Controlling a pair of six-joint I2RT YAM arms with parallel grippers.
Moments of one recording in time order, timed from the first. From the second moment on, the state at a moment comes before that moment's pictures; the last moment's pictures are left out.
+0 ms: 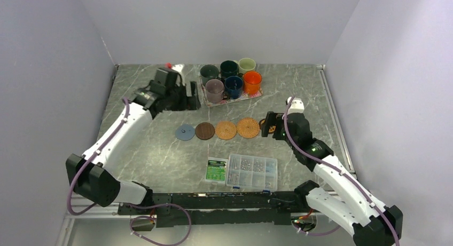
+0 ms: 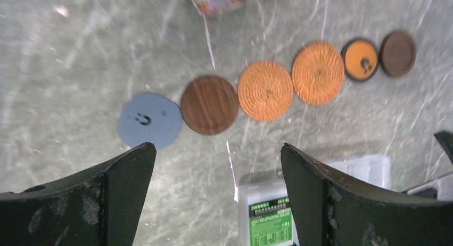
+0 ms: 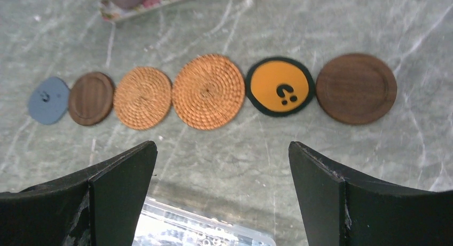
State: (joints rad) left arm -0.46 1.37 1.31 -0.71 0.02 -0.42; right arm 0.49 0.81 0.62 -0.34 0.23 0.42
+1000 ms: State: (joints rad) left arm -0.19 1.28 1.30 -0.61 0.00 -0.23; right arm 0.45 1.86 1.47 -0.27 0.22 0.51
